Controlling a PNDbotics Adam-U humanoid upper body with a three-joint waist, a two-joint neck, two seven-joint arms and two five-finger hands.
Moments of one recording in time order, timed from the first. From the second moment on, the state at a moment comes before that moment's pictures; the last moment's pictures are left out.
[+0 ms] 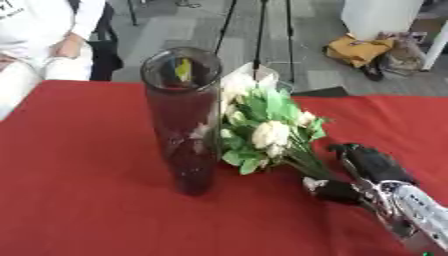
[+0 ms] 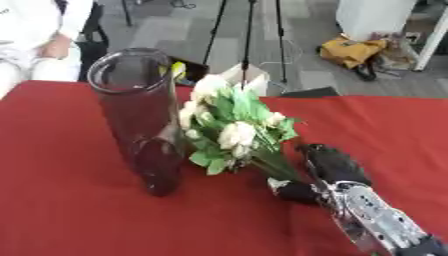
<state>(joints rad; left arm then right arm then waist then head) -0.42 0.46 0.09 -1.98 -0.11 -0.37 0.34 -0.75 -0.55 0.35 -1.56 1.06 0.53 0.44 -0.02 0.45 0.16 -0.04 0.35</state>
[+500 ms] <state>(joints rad) -0.42 0.46 0.08 -1.98 -0.11 -0.37 0.33 -0.77 -0.56 0.36 -1.52 1.08 0.52 0.46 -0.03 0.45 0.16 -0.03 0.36</state>
